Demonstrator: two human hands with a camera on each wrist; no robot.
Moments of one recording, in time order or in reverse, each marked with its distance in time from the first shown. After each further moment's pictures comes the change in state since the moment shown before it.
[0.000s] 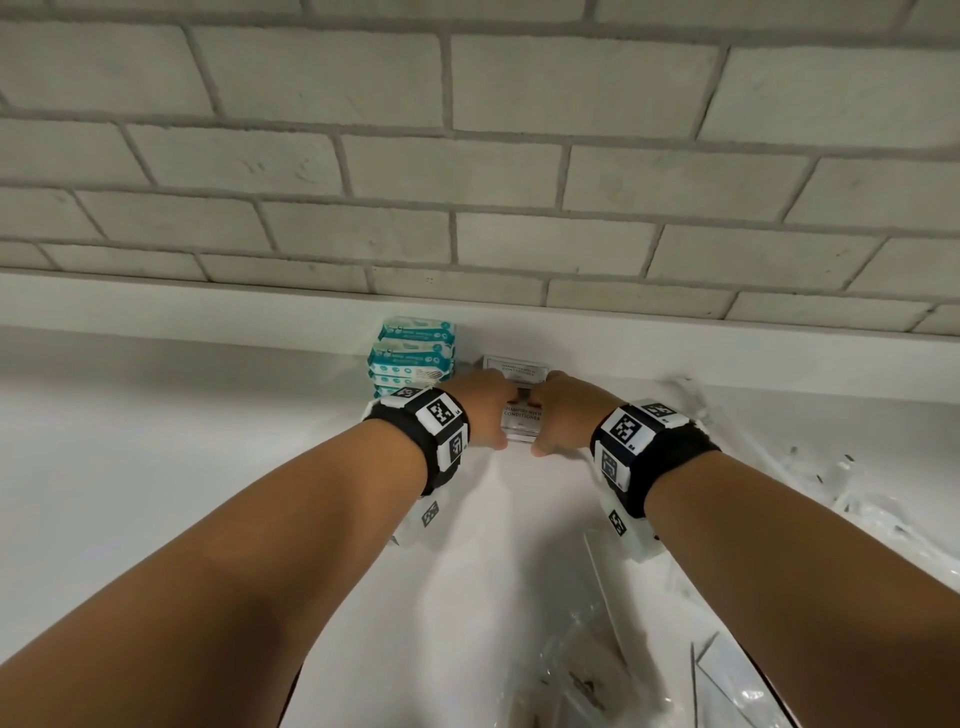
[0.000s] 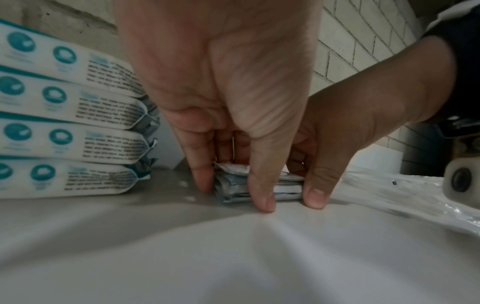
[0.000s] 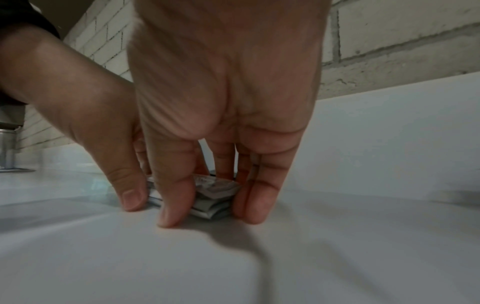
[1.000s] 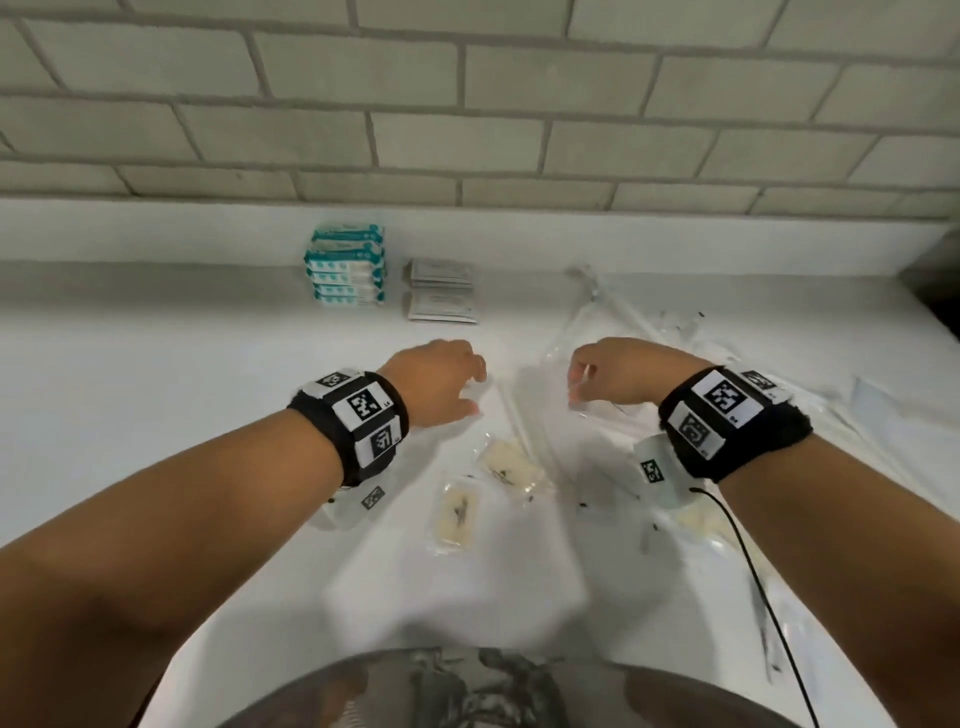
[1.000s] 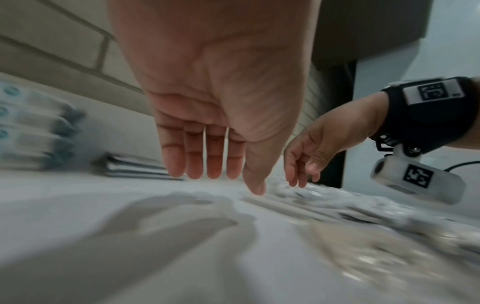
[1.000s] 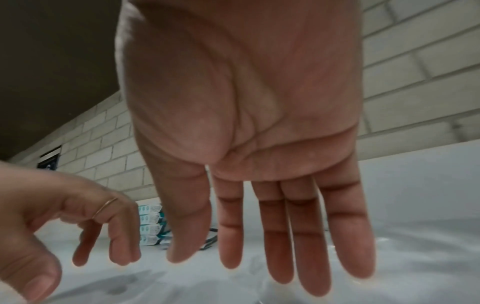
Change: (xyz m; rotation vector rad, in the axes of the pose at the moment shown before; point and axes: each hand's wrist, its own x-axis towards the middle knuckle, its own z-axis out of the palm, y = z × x) left_hand -0.124 0.080 0.035 0.008 0.035 0.176; right_hand -0.195 0.060 0.023 0.184 -0.110 0.195
